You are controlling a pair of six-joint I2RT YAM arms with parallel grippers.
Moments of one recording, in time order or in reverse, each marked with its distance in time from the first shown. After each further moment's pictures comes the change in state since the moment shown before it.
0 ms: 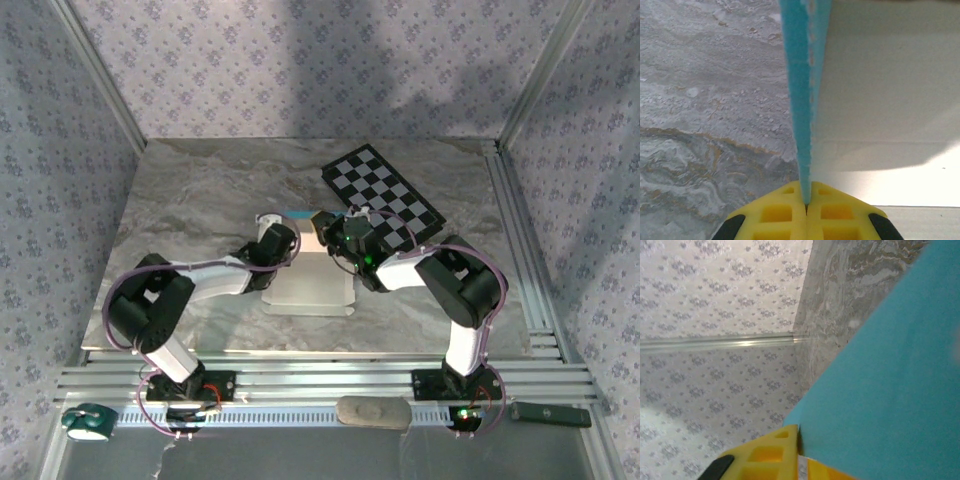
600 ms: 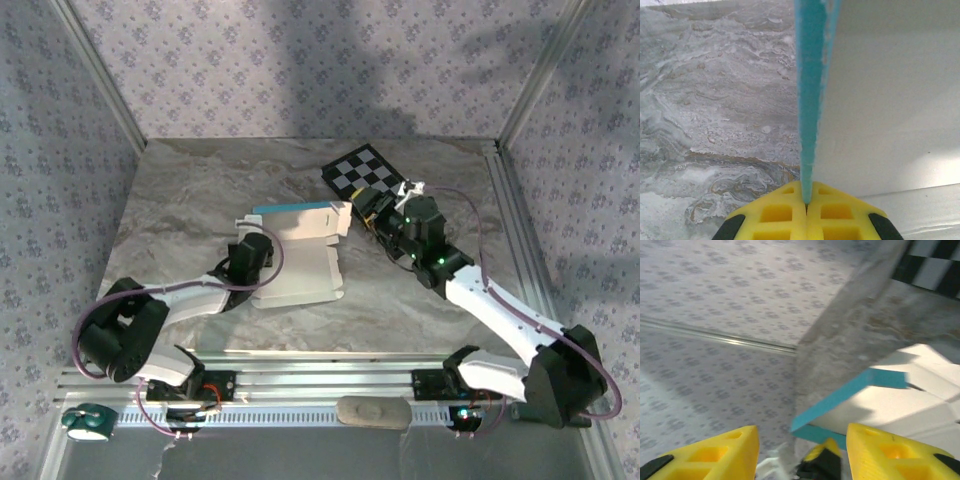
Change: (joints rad) left arm 0.046 -0.187 -0.222 0.277 -0.097 0.175; right arm -0.177 -0.664 -0.006 -0.720 -0.109 -0.295
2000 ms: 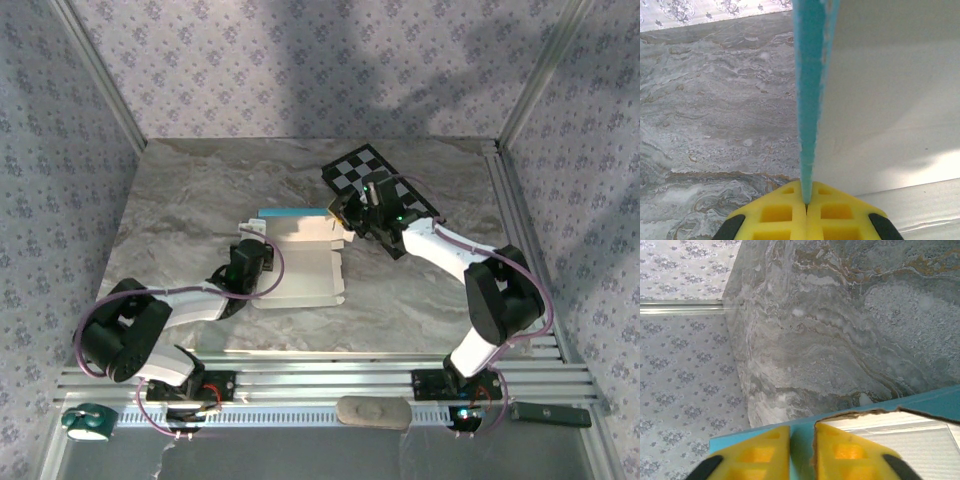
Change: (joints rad) left arm -0.001 0.000 -0.063 0.158 0.076 0.110; right arm -0.017 0.473 0.304 -0.172 -0.196 -0.001
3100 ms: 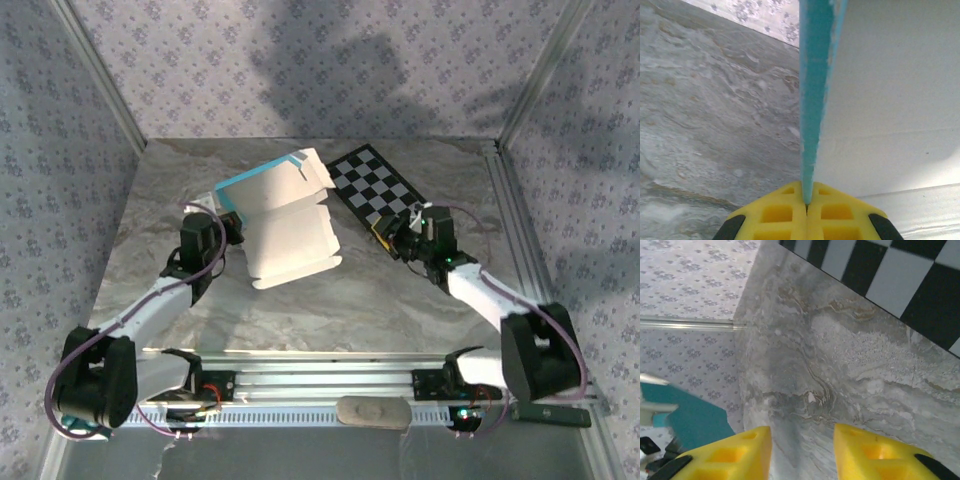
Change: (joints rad) left arm 0.360 -0.261 0.104 -0.252 0.508 -0.356; right arm -0.241 -0.323 -0.468 0.238 -0.152 -0.116
